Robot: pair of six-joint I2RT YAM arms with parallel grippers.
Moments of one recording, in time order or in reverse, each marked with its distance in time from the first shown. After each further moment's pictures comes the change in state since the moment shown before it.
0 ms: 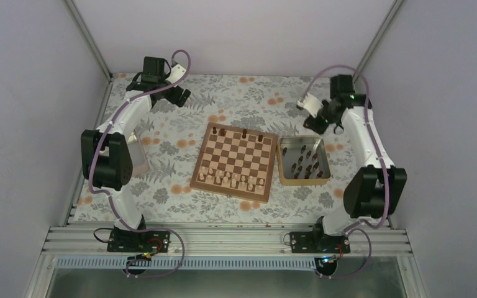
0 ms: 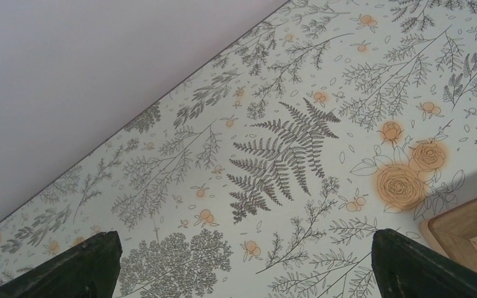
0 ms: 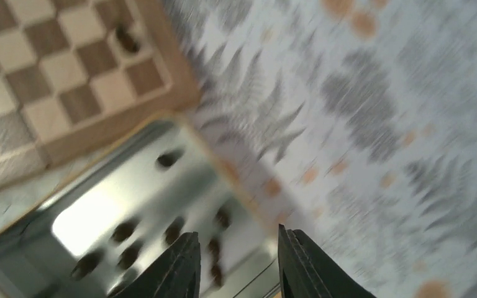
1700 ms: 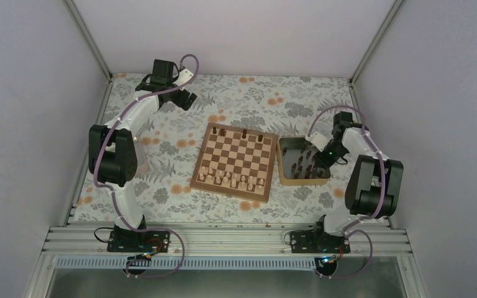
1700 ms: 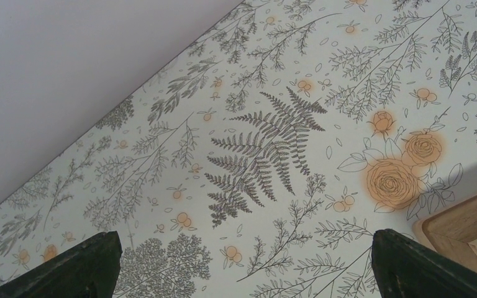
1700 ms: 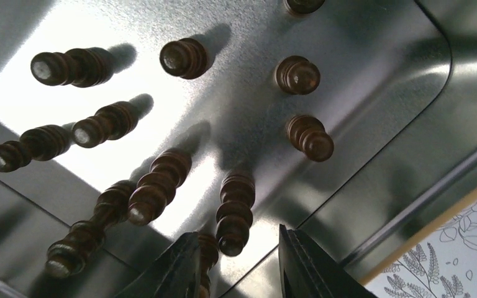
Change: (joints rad) left arm -0.045 0.060 0.016 -0.003 -0.035 0.001; right arm -0.188 -0.028 -0.500 0.104 0.163 0.014
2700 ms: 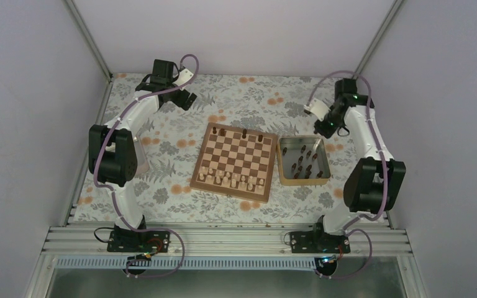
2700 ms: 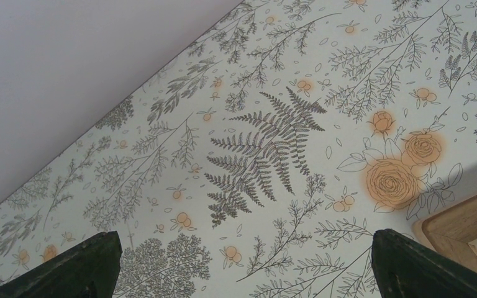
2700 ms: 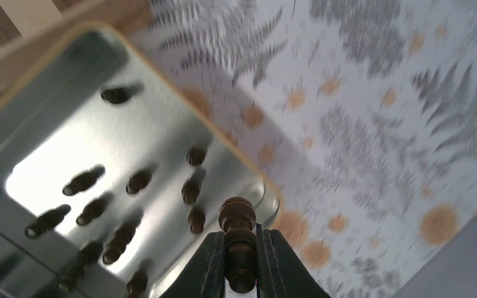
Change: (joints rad) left arm 0.000 0.000 0.000 0.000 0.000 0.000; right arm 0.070 0.037 0.377 -0.124 -0.029 -0.006
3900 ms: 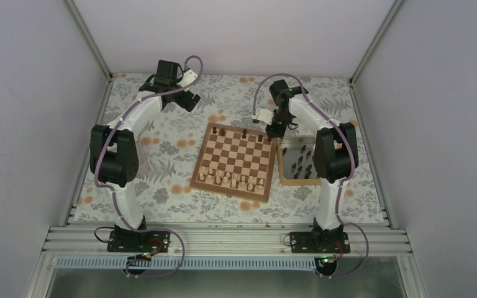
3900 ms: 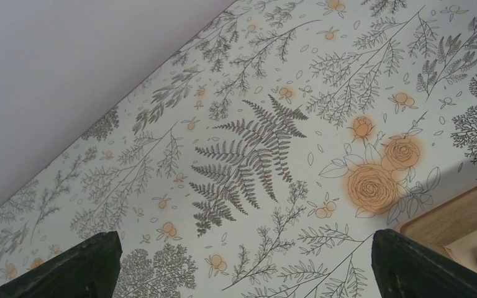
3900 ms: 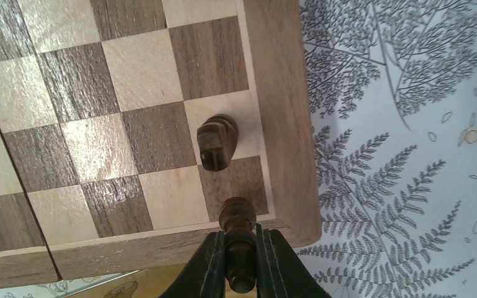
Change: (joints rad) left arm -0.028 0.000 0.000 -0.001 0.000 0.000; right arm 0.423 0.428 0.282 -0.054 -0.010 0.034
